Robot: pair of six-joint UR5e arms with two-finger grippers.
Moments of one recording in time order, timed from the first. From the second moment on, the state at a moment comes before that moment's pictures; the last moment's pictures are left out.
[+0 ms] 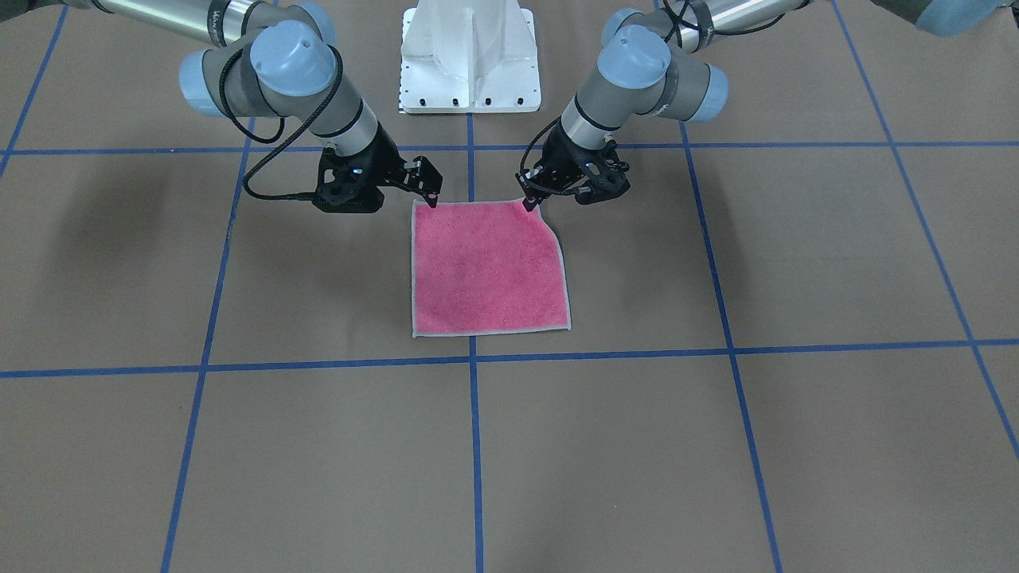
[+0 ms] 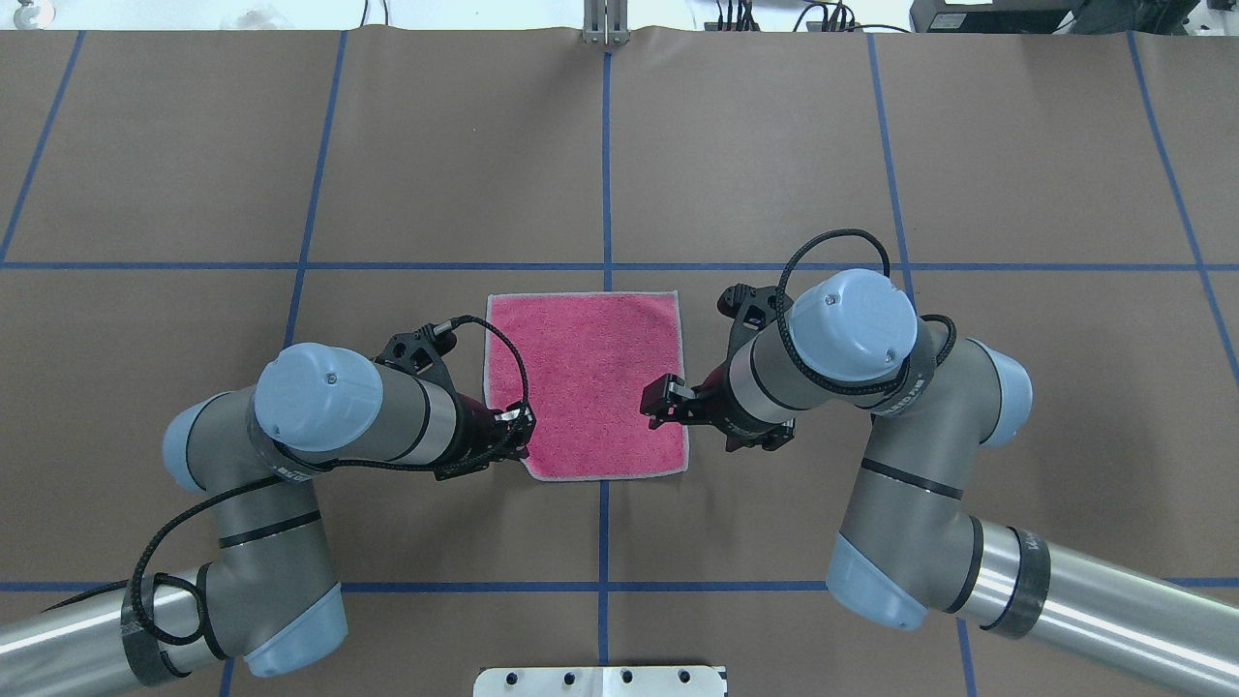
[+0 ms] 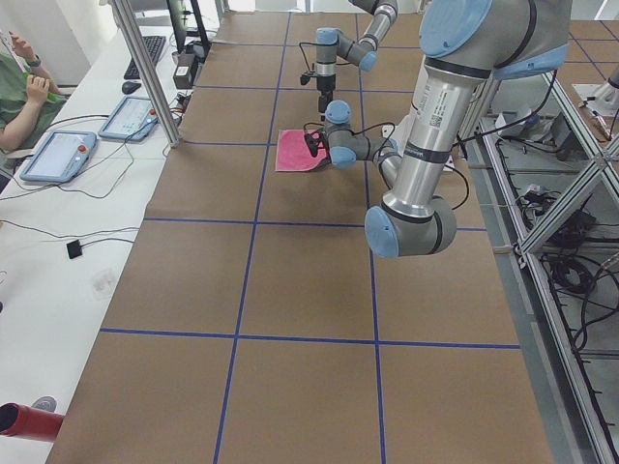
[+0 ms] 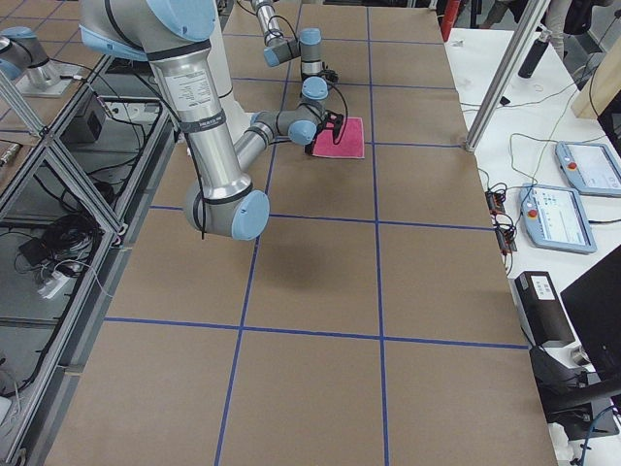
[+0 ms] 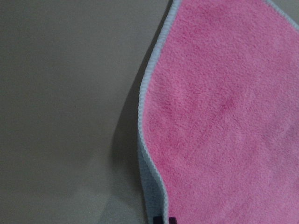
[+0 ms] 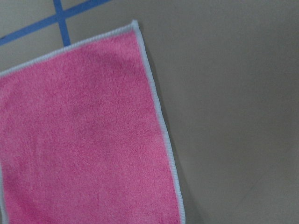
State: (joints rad) left arm -0.41 -2.01 -1.70 -2.16 -1.86 -1.83; right arm 0.47 -1.12 1.76 -1.21 1.99 1.54
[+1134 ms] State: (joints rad) left arm -0.41 -2.00 -1.70 -2.16 -1.86 -1.83; right arm 0.43 -1.09 1.68 -1.21 1.98 1.59
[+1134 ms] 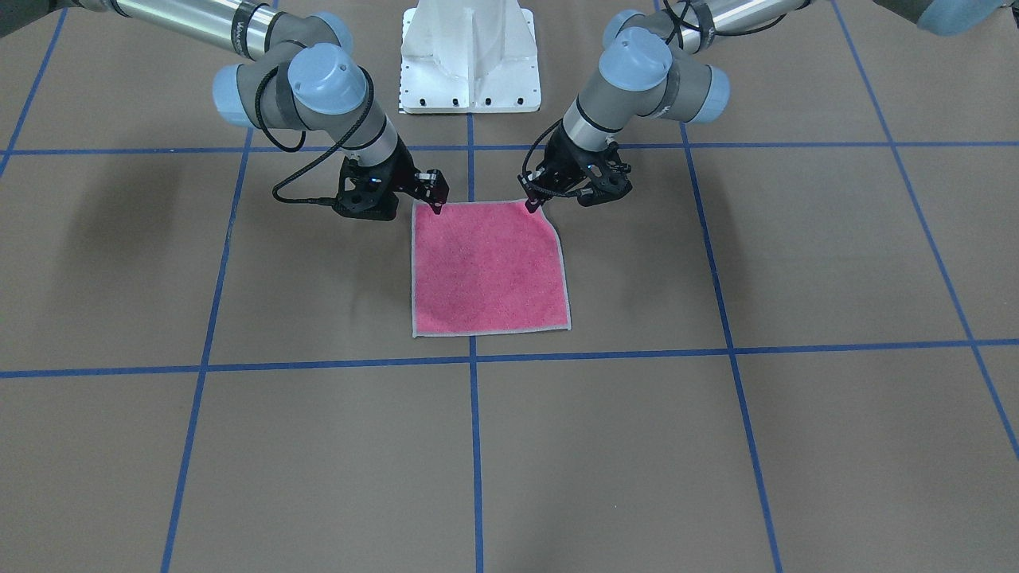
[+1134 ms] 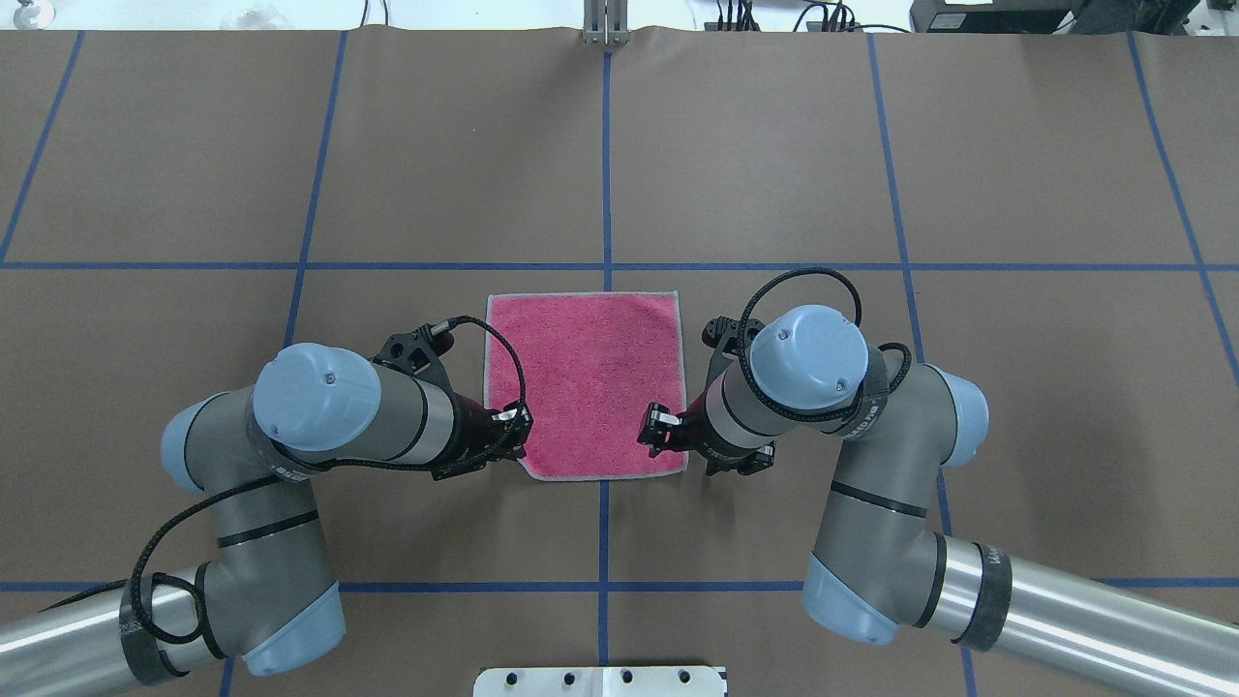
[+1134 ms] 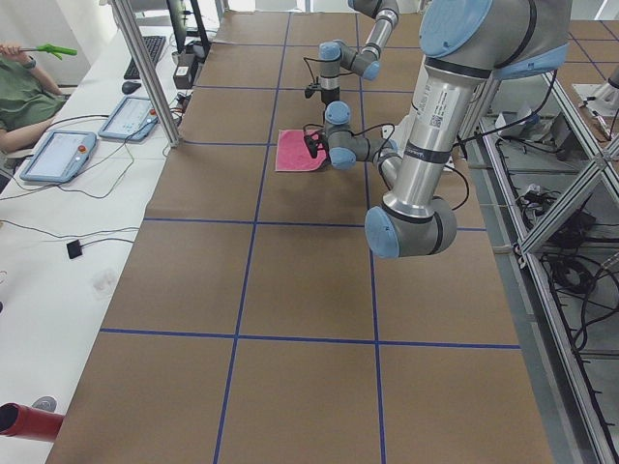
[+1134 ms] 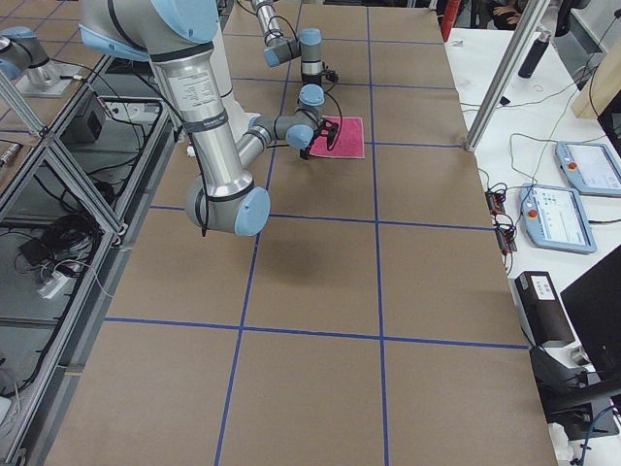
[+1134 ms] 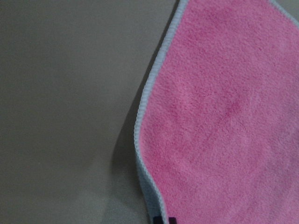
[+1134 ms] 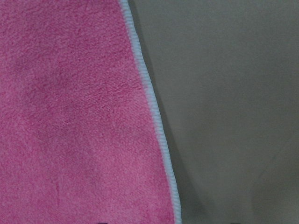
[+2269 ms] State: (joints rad) left arm -0.43 -2.01 -1.71 -2.15 -1.86 -1.82; right arm 0.44 -1.08 1.68 -1.21 1.98 1.59
